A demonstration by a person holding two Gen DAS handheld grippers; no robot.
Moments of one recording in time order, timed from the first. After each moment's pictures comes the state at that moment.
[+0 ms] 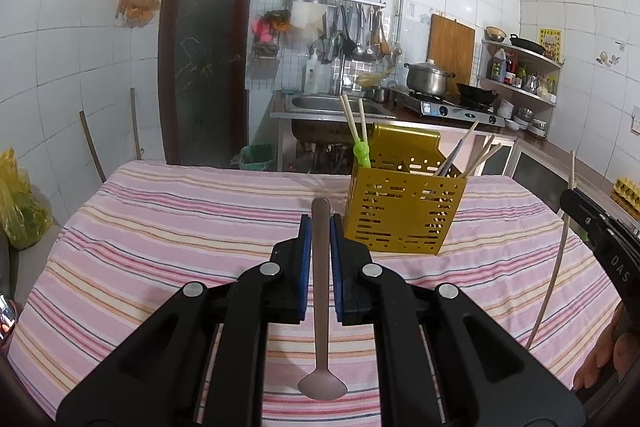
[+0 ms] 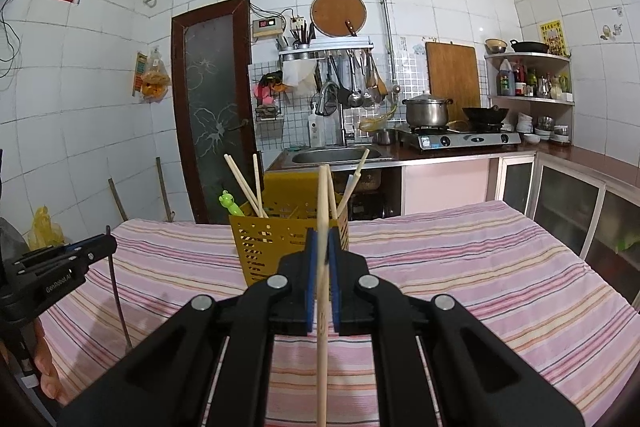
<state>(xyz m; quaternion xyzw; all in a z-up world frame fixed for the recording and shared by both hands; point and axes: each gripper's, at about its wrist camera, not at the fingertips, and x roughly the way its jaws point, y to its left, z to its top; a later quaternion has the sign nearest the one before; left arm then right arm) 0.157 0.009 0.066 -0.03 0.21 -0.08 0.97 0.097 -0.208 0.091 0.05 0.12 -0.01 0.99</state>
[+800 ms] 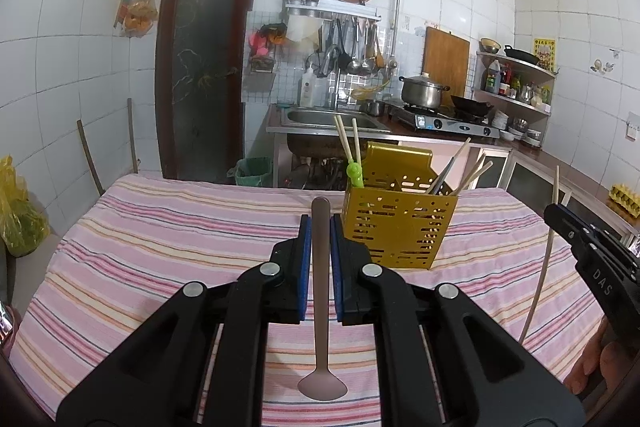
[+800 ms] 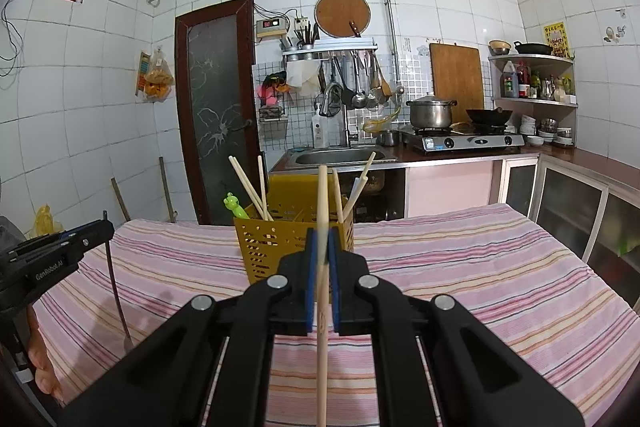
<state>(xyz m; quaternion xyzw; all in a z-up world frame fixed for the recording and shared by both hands) 0.151 0.011 0.081 -0.03 0.19 -0.09 0.98 0.102 -0.206 0.096 0.05 0.12 -0.01 0.99</state>
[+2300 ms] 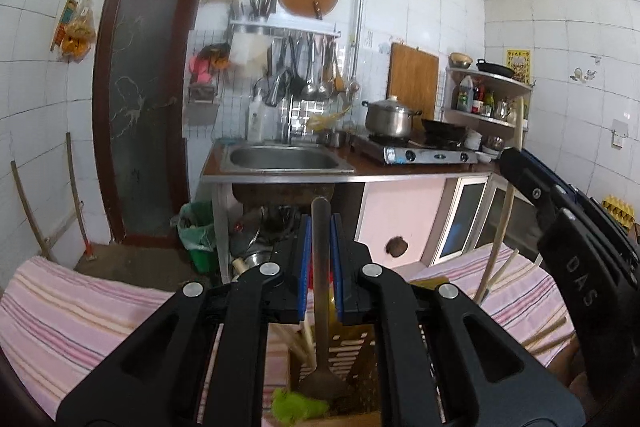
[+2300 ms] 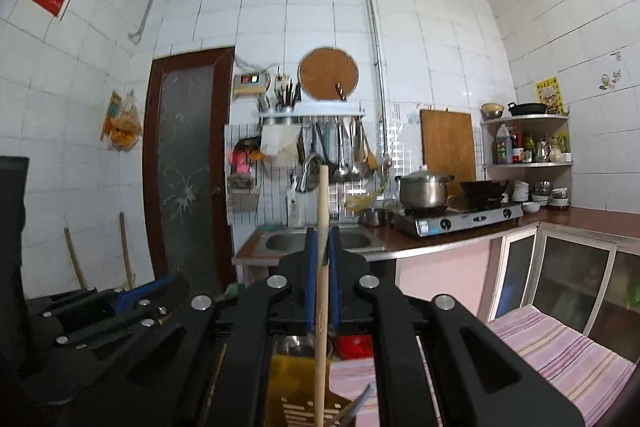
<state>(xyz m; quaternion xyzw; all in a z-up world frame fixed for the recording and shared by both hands) 0.379 -0.073 0.110 -0.03 0.15 -0.16 0.98 0.310 -0.205 0.148 0.01 0.00 -0.06 1.00</state>
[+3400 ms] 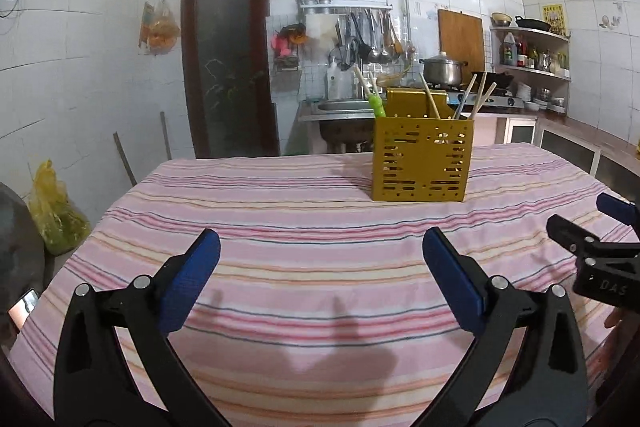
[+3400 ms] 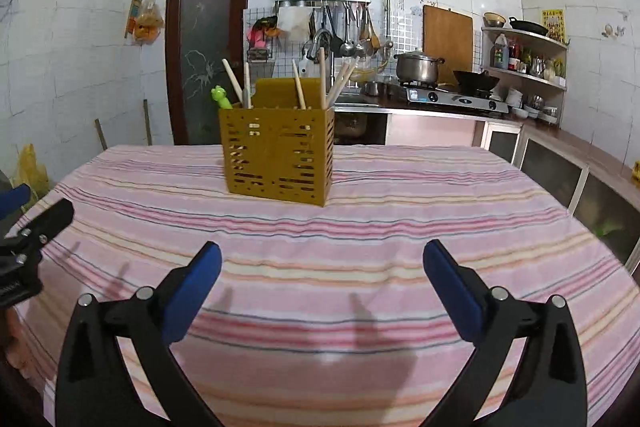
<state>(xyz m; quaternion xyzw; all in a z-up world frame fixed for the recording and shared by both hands) 0.077 0.009 0.003 0.03 0.17 -0.02 0.98 0.066 -0.202 0.010 0.01 0.19 -0.04 0.98</state>
